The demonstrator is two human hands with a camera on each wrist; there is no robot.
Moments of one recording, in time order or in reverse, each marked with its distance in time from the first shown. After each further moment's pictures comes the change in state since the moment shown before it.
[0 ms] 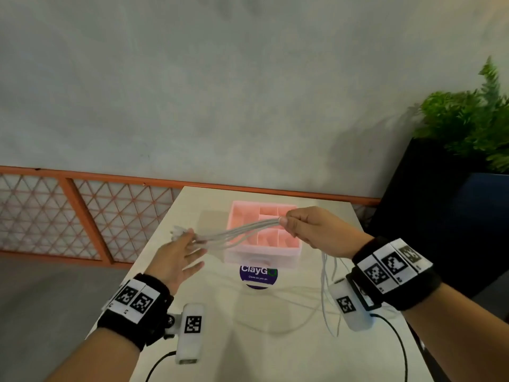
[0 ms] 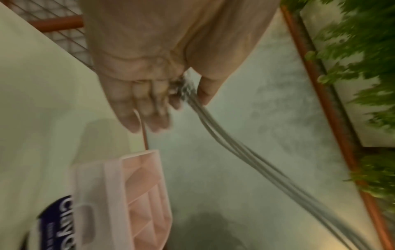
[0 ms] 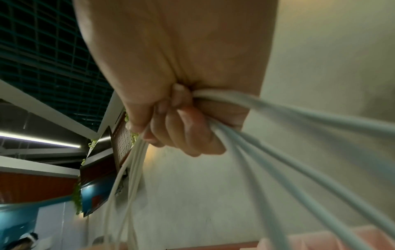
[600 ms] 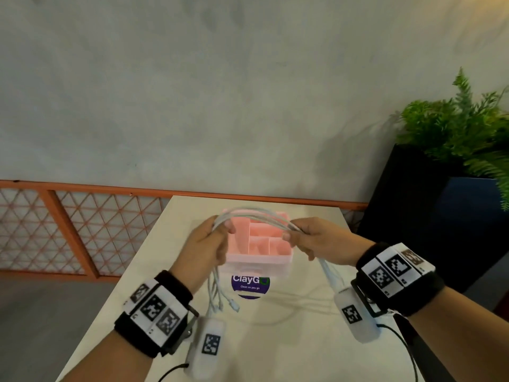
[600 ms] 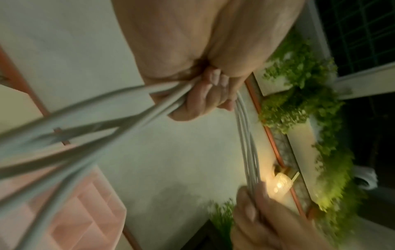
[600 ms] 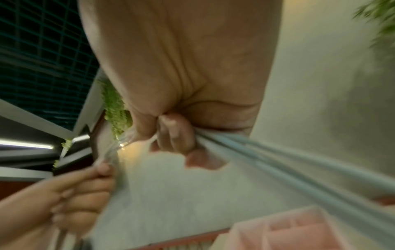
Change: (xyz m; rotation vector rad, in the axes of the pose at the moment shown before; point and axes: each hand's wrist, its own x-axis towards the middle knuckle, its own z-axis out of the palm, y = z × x) left_hand -0.027 0.022 0.068 0.269 -0.299 0.465; right_hand -0.008 0.011 -0.010 -0.001 -0.033 0.112
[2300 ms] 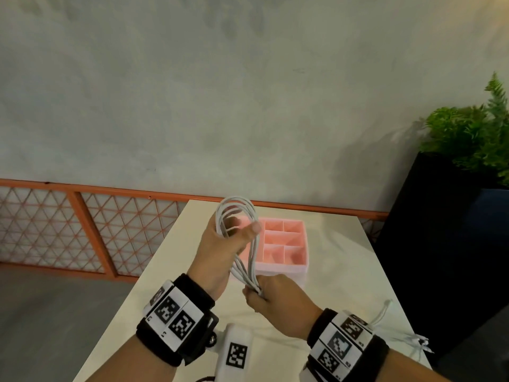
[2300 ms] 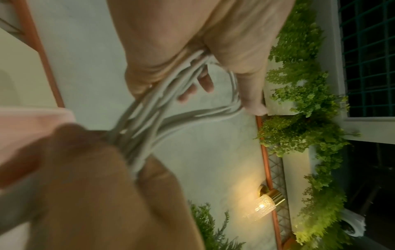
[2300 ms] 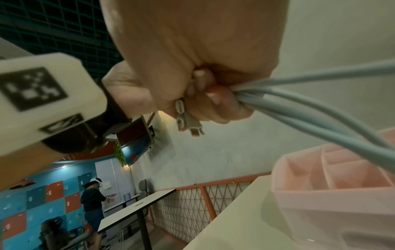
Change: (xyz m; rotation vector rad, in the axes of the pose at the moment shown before) left_hand 0.004 0.019 0.006 -0.250 0.099 0.007; right_hand 0.009 -0.013 0.118 -0.130 0.094 -0.057
